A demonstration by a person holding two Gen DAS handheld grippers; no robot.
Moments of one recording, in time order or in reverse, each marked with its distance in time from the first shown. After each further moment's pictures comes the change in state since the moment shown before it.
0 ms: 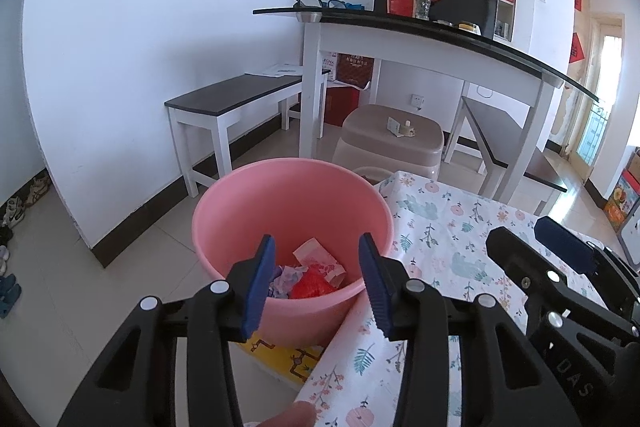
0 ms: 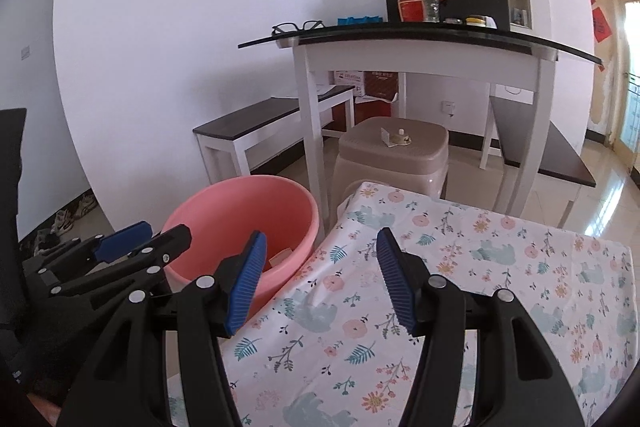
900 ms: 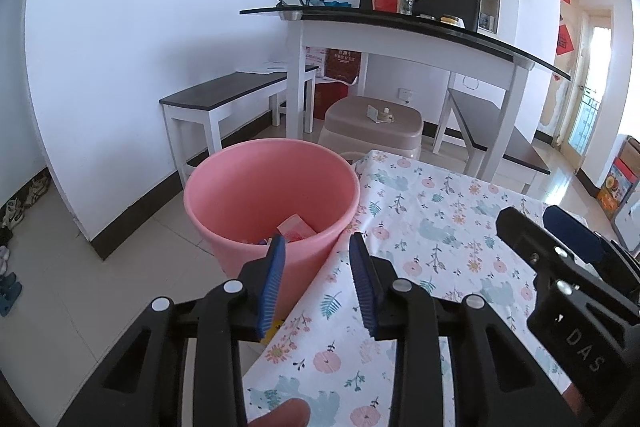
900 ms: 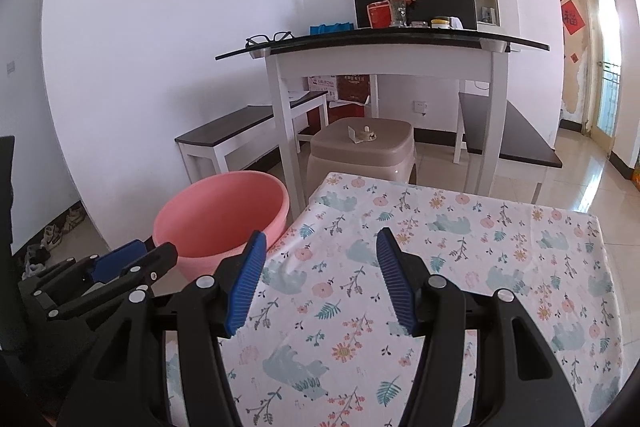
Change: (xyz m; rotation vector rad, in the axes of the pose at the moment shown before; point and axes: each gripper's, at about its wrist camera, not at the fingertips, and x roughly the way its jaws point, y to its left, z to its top) left arm -0.045 -0.024 -0.037 0.030 0.005 -0.024; right arm -0.052 -0.017 -0.024 0.050 -0.027 -0.076
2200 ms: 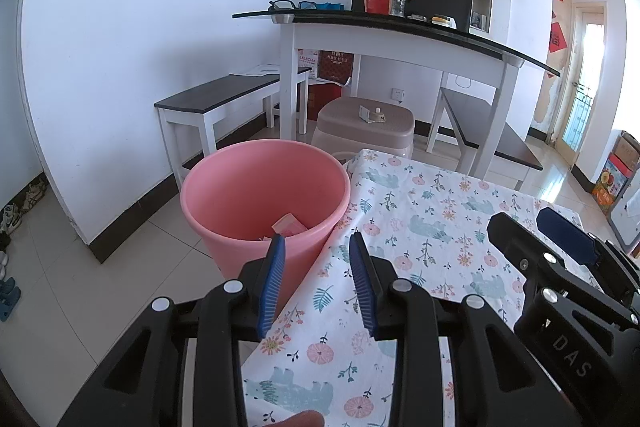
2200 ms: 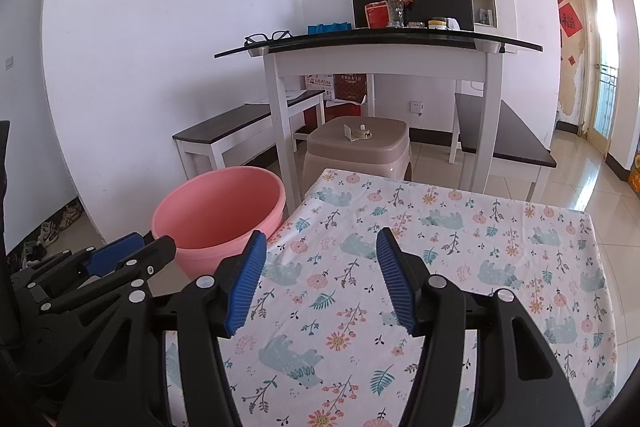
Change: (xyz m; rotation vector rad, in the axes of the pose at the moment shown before) left arm -0.008 -0.005 0.000 0.014 -0.003 -0.016; right arm -0.008 -0.001 -0.004 -0.007 0.001 -0.010
